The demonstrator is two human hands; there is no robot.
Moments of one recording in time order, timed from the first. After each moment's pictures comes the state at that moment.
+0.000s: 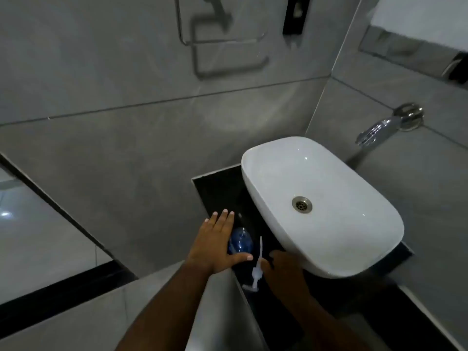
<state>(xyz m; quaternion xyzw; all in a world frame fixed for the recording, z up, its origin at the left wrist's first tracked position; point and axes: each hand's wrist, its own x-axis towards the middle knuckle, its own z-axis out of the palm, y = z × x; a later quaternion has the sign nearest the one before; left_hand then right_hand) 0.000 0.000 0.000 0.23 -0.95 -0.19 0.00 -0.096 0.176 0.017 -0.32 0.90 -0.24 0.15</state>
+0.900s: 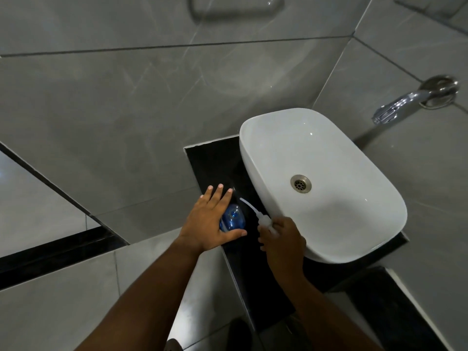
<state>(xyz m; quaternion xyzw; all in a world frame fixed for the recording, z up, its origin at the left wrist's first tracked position) -0.012 -0.002 -0.032 0.22 -0.95 -0.22 0.07 -0.106 0.167 0.032 -0.15 0.85 -0.47 0.17</state>
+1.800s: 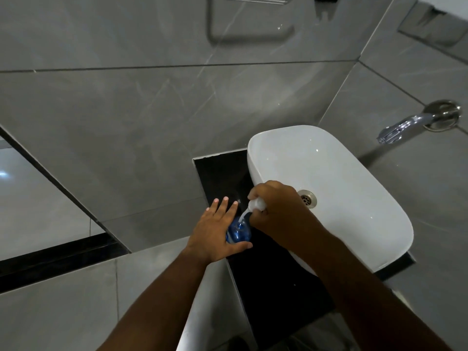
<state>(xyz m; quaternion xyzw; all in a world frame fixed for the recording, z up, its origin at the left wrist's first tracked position) -0.014 -0.007 -0.049 0.23 -0.94 -0.25 0.07 -0.126 0.102 0.159 -0.52 0.83 -0.09 0.16</state>
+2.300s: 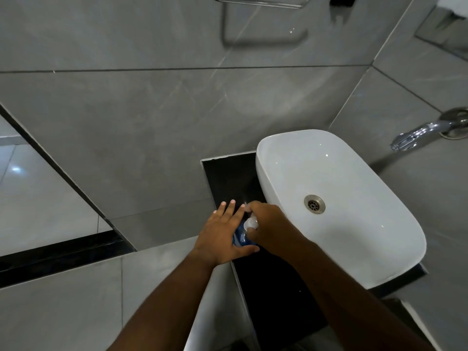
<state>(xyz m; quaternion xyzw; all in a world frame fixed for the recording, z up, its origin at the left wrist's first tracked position) -0.012 -0.002 -0.042 0.24 -0.93 -0.27 0.06 -0.122 0.090 0.098 -0.51 0.82 -0.11 0.24</state>
